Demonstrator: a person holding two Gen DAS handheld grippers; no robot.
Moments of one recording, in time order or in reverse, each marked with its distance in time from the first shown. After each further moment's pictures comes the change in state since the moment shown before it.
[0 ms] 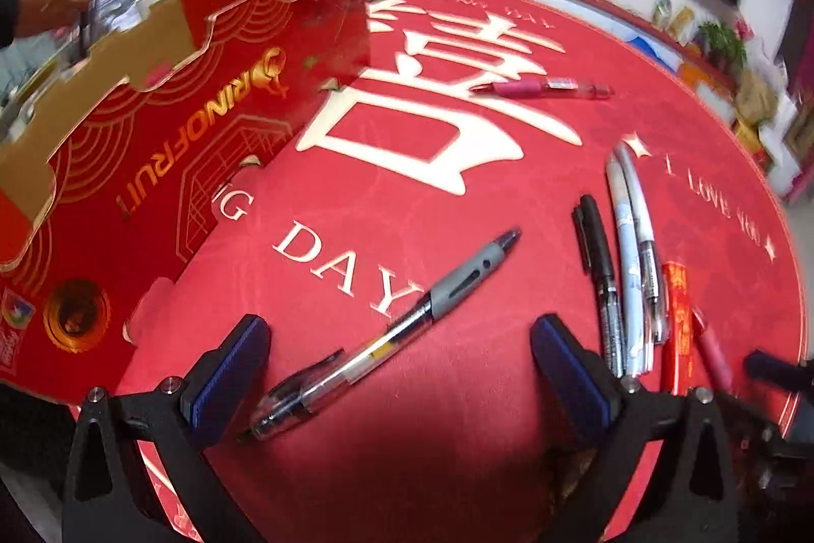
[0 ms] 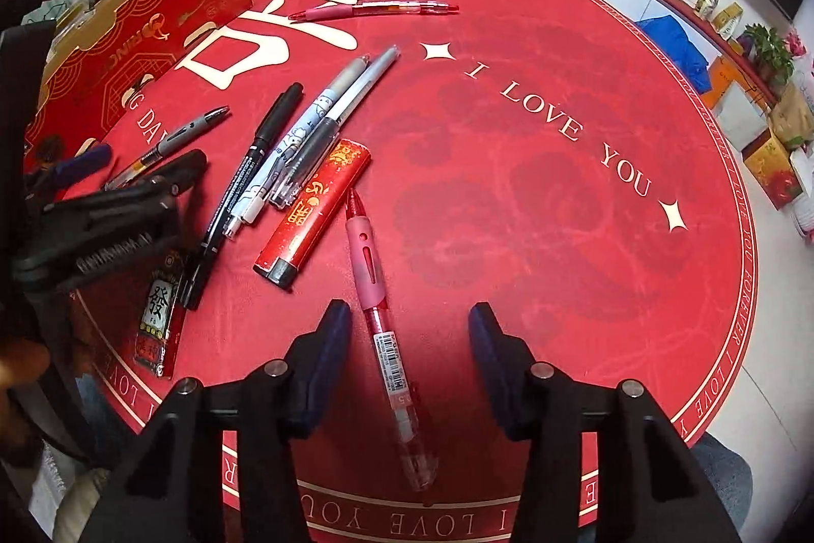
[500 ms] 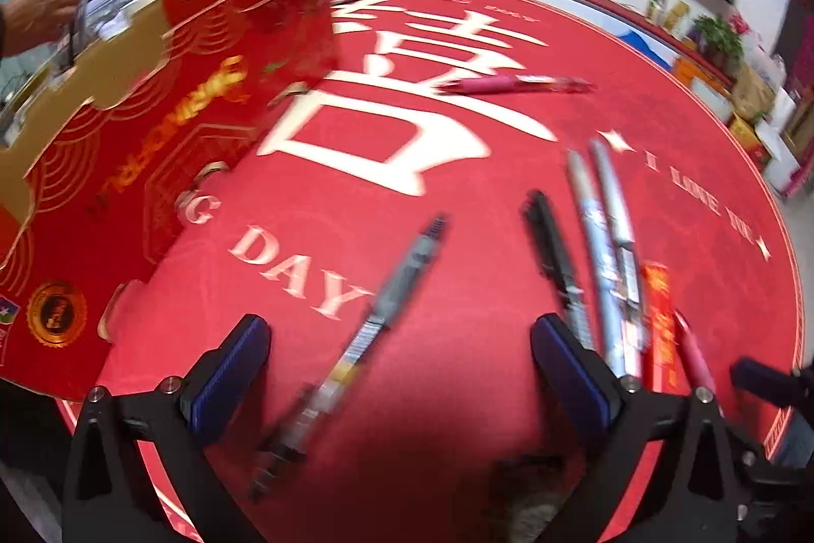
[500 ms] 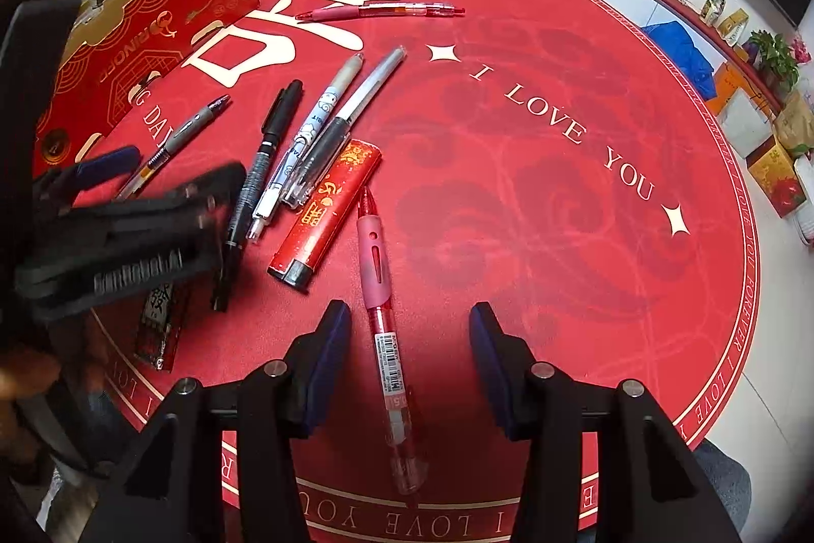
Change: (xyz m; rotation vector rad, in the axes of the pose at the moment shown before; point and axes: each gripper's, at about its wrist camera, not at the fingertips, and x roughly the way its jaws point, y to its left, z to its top) left arm -0.003 -0.016 0.004 -0.034 -0.008 0.038; right arm 0.000 0.001 -0.001 -0.020 -0.004 0.011
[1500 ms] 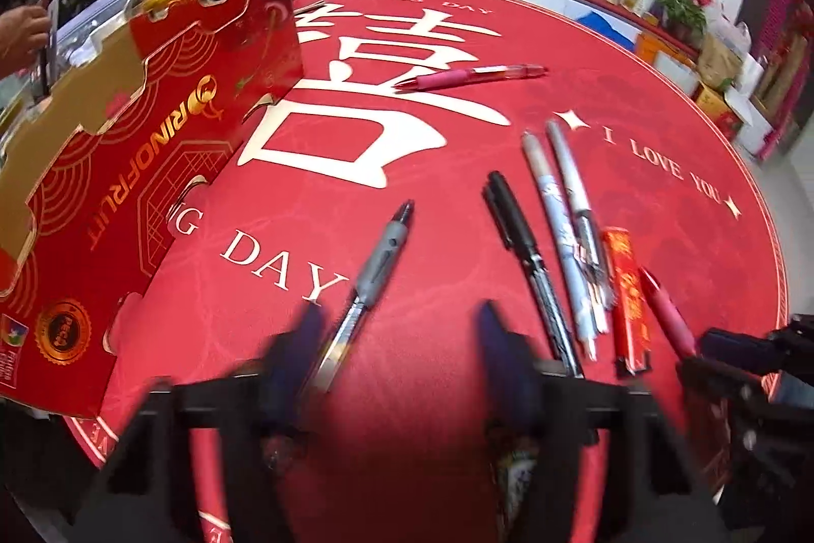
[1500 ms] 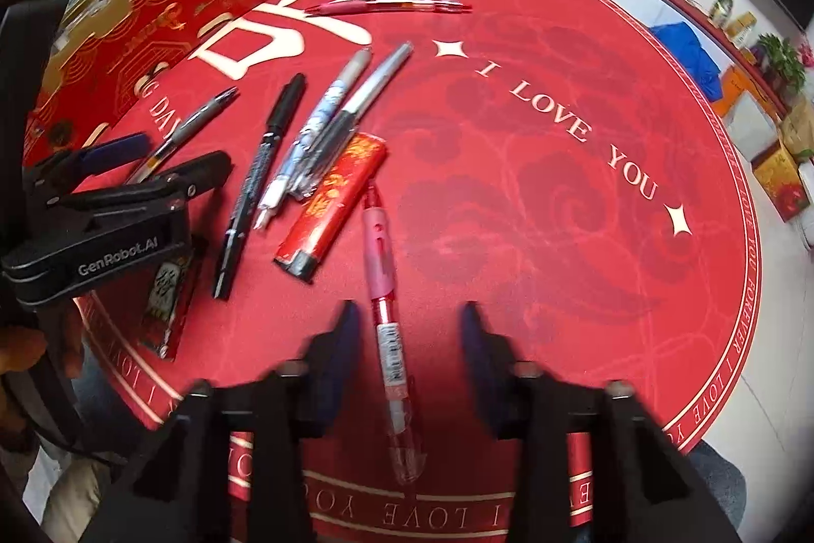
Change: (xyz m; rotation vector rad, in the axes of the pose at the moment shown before) left arm -0.020 -0.009 -0.006 0.129 0.008 -0.071; right arm -0.004 0.005 0.000 -0.030 0.025 0.022
